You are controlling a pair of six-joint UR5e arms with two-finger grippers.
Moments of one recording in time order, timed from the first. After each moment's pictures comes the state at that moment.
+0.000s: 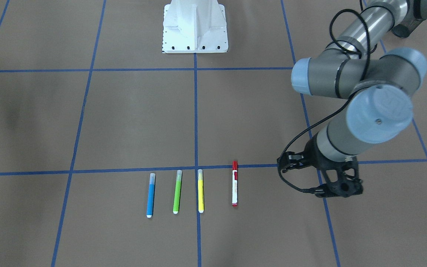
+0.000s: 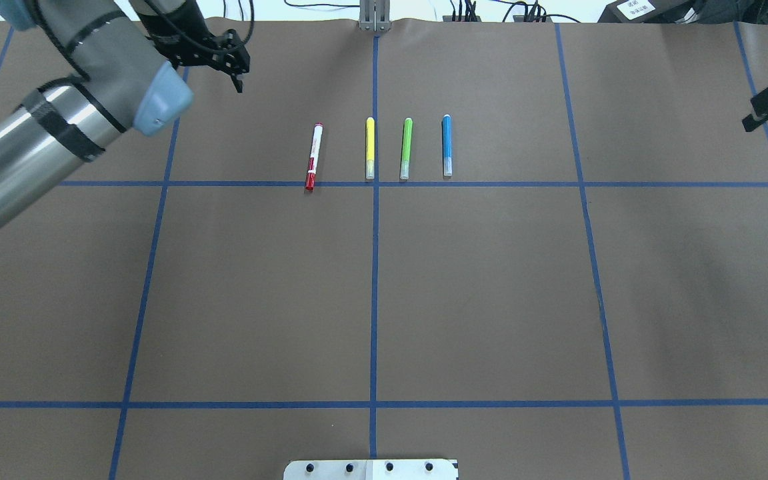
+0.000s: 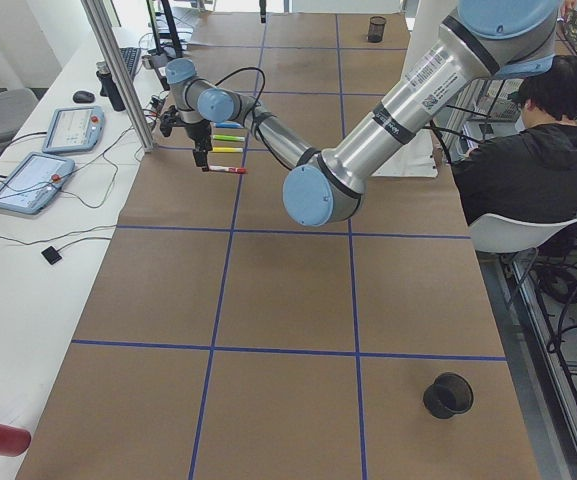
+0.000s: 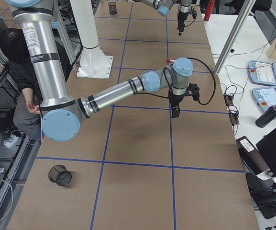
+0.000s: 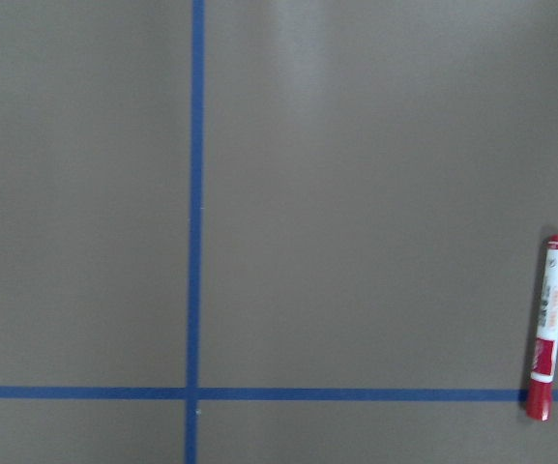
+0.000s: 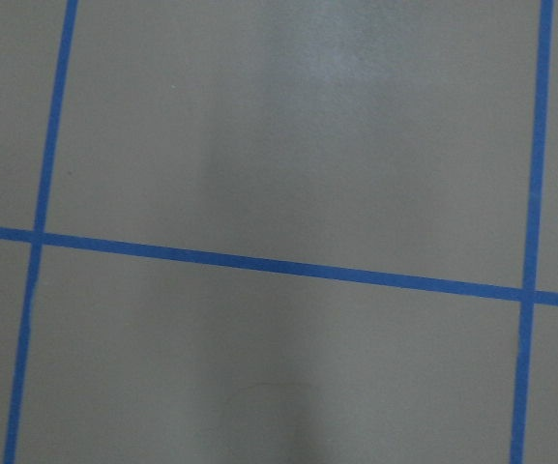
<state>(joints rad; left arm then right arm) -0.98 -2.43 -1.28 -1.54 -2.25 -0.83 1.30 -1.30 1.79 -1.77 2.33 0.32</state>
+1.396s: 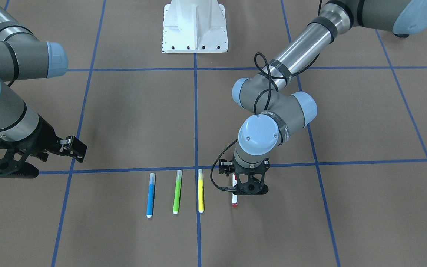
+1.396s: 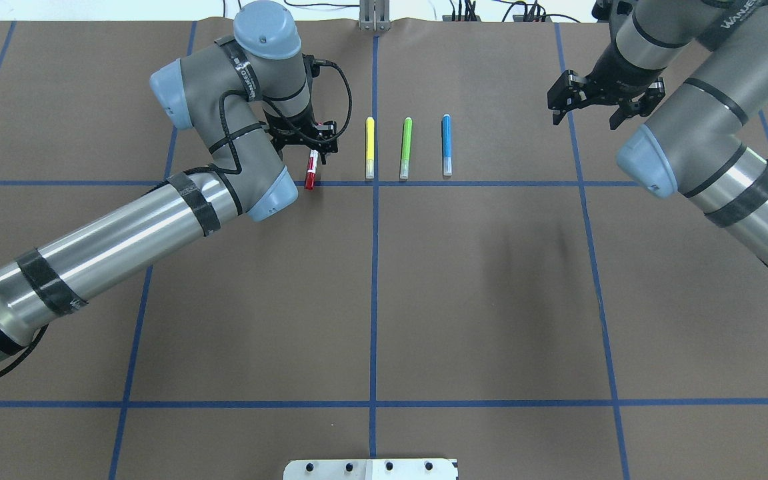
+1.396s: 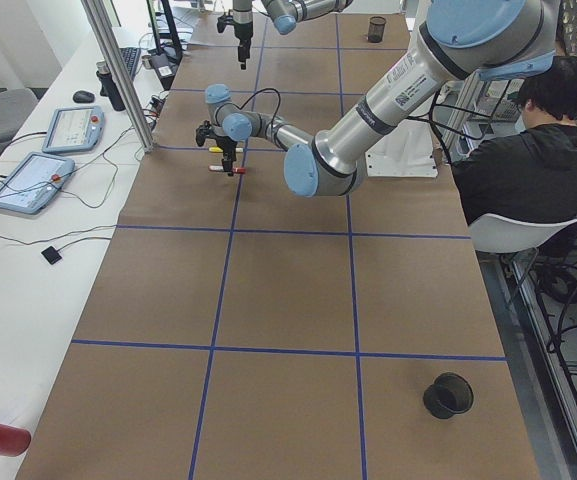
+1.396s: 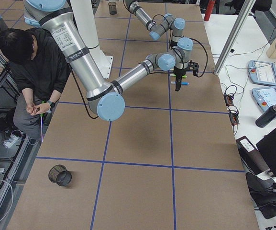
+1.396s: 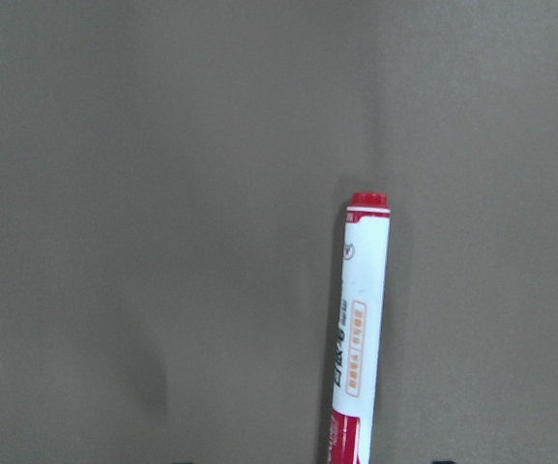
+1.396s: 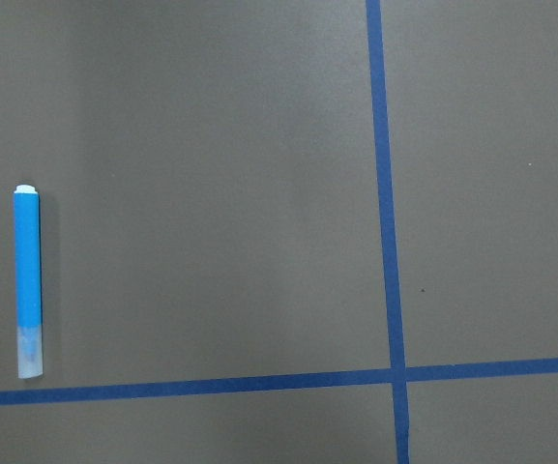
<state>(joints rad) -0.76 -2.55 -0.97 -1.82 -2.09 -0.96 1.01 -1.02 1.60 -1.59 2.19 0.85</state>
